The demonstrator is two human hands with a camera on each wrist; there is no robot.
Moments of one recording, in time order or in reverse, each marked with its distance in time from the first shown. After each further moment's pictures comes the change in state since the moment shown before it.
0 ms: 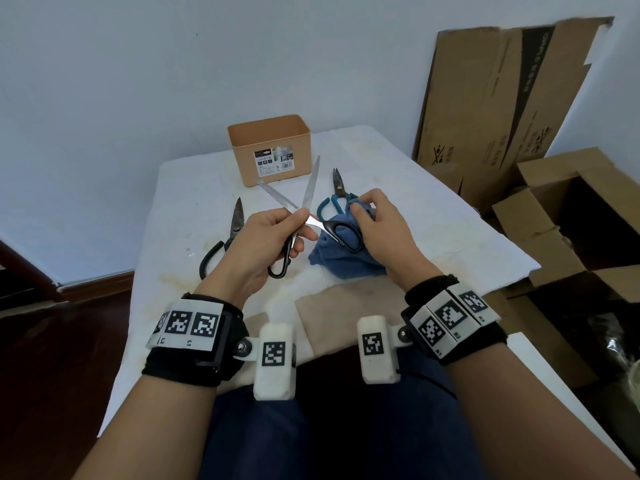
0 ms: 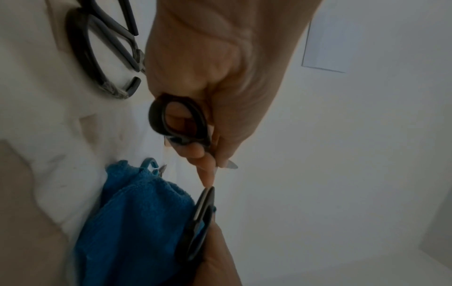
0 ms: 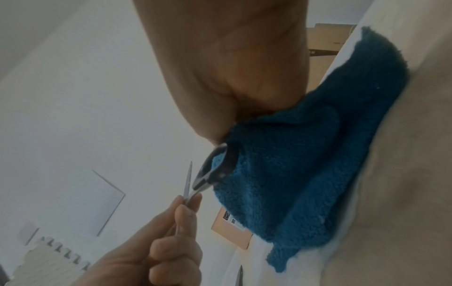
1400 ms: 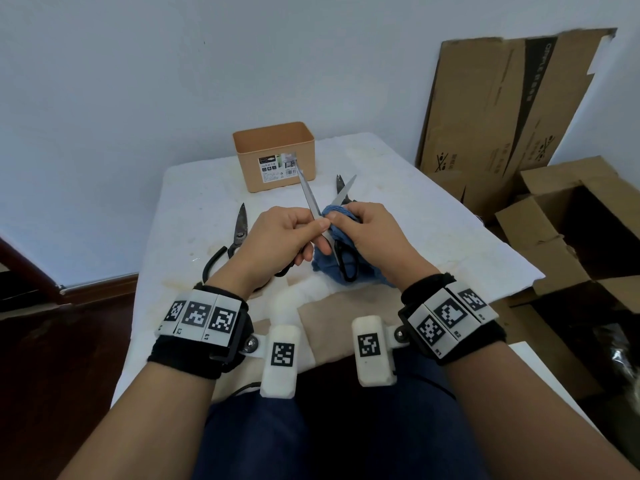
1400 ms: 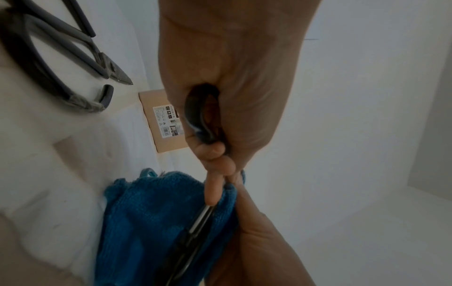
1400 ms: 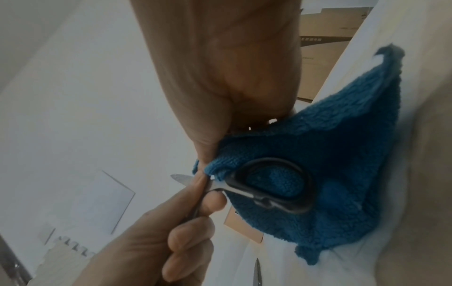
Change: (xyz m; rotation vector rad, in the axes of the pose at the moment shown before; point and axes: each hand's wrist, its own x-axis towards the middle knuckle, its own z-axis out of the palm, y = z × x) left_hand -0.002 0.015 0.002 0.371 -0.122 0.208; right_hand 0.003 -0.016 0.007 0.051 -0.158 -0.078
